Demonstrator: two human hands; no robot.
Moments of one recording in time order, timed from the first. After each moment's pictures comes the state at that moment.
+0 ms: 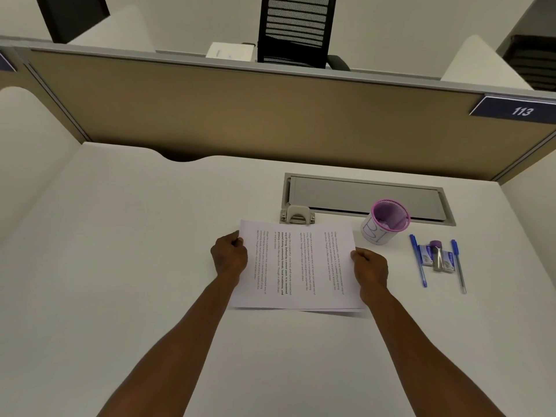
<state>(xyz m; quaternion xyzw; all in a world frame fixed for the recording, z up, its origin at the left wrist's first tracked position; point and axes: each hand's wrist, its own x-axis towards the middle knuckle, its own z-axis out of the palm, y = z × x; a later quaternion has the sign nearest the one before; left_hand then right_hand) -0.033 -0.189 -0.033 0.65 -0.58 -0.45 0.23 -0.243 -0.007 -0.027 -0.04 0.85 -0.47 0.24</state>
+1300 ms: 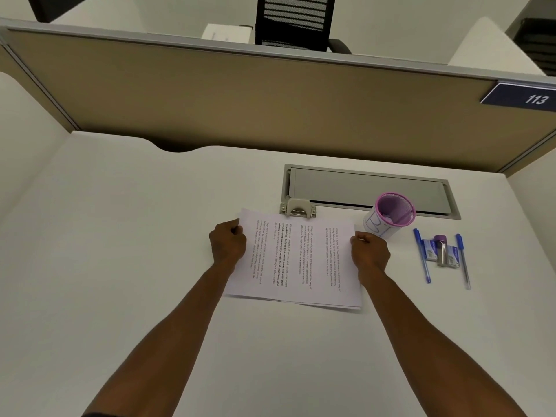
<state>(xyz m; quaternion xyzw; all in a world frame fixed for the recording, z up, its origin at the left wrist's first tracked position) -0.041 -0.201 -0.021 0.63 -0.62 -0.43 0.21 -0.256 -0.033 -0.025 -0.04 0.89 -0.42 0.17</state>
